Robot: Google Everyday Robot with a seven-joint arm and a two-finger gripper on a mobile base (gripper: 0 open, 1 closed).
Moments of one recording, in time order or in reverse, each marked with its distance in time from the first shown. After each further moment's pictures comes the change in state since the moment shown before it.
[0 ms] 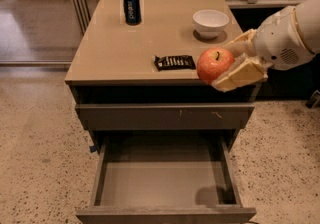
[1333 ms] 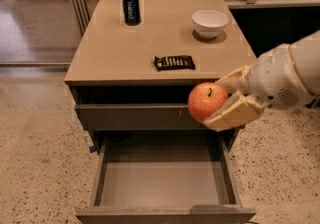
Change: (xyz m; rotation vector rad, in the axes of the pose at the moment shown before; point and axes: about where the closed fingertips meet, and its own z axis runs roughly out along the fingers) arm 0.009 0.084 0.013 -0.108 0.009 0.083
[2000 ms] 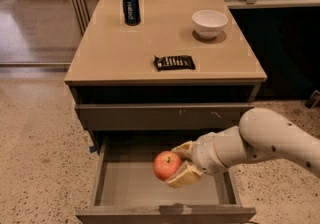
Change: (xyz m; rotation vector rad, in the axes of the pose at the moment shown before) arm 0.106 0.049 0.226 -0.205 -0.084 0.019
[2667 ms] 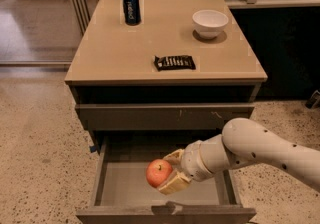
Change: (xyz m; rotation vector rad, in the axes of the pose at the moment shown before) arm 0.016 0.001 0.045 -0.032 0.022 0.001
